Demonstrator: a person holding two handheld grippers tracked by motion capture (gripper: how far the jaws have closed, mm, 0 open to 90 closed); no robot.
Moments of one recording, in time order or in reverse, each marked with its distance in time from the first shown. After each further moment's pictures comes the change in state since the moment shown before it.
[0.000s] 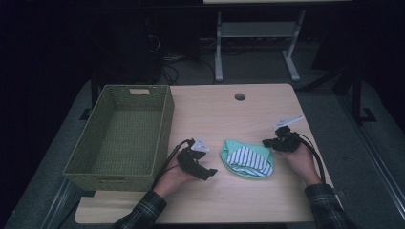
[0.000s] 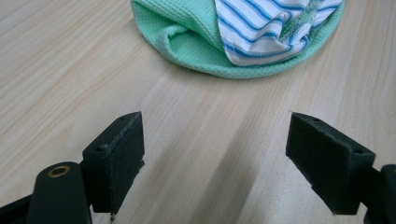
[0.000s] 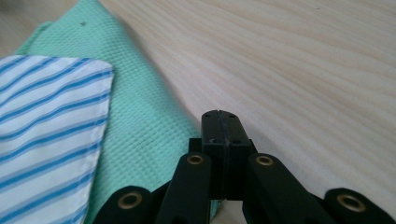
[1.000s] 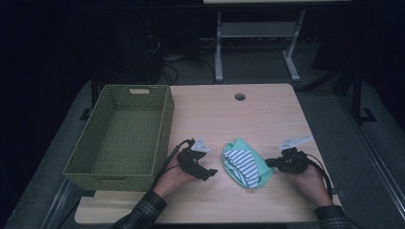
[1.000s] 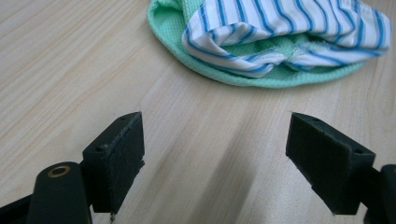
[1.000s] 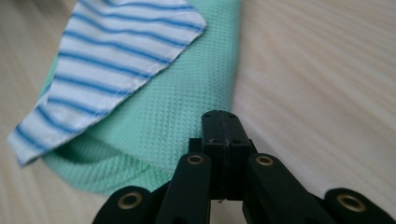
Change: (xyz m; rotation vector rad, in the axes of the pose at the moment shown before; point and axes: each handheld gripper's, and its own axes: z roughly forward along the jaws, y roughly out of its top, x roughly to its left) left arm -0.001 0.001 -0.002 0.001 -0.005 0.013; right arm 0.043 -0.046 -0.028 0.005 0.069 -0.074
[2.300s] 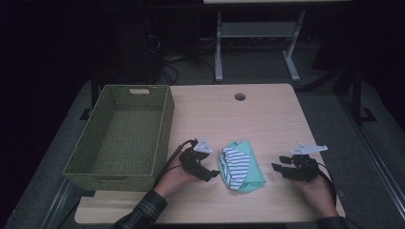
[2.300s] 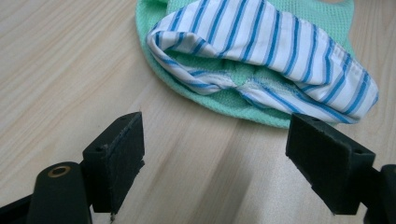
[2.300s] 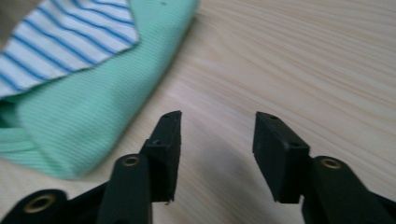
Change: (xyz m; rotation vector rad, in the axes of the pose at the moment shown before) left arm -0.005 0.007 0.002 -0.003 -0.027 0.029; right arm 0.006 -0.026 -0.022 -0.112 -0.184 0.107
